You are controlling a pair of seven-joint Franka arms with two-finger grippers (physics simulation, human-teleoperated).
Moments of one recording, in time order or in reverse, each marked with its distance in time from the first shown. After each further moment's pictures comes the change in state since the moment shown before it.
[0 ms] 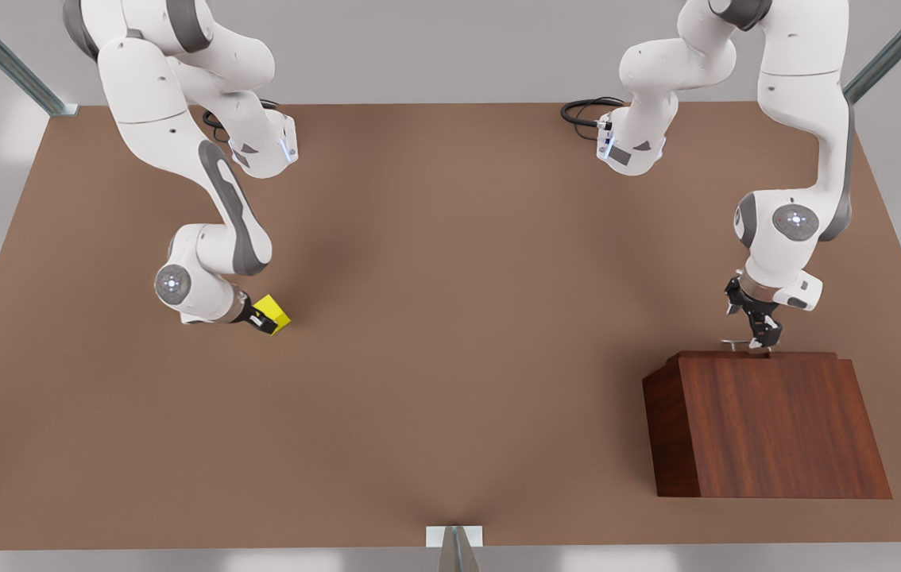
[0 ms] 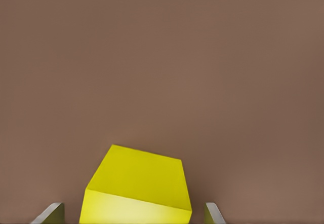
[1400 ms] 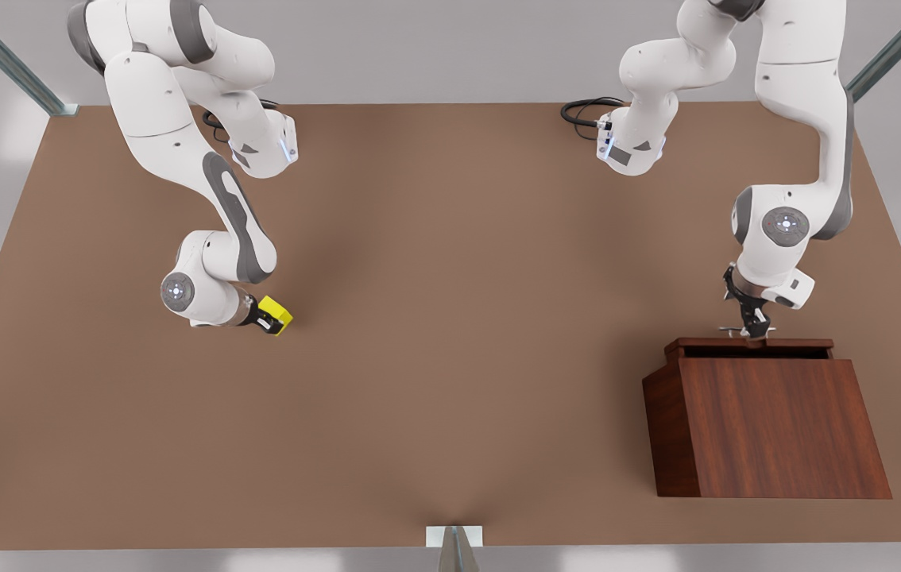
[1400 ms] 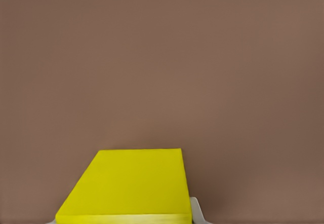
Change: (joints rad) left arm -0.003 -0.046 -0.029 -0.002 0.079 -0.188 0.010; right arm 0.005 0.052 0.004 0.018 0.088 0.005 -0.031
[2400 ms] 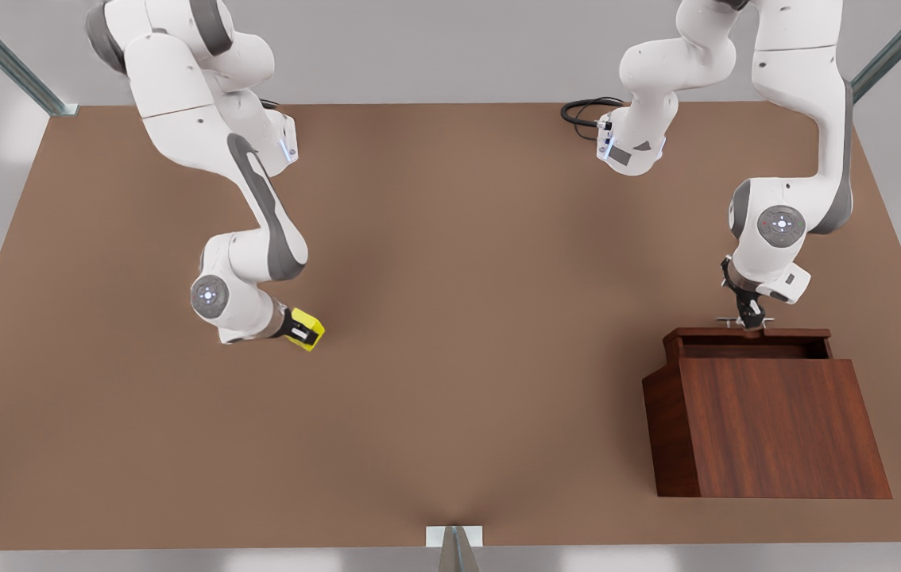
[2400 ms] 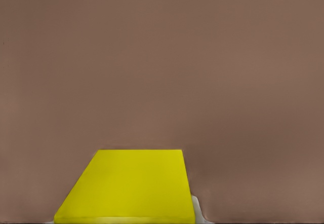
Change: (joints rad) left arm 0.009 -0.049 -0.046 0.001 -0.001 -0.153 -0.009; right arm 0.172 0.004 0.006 0.259 -0.011 -0.156 0.073
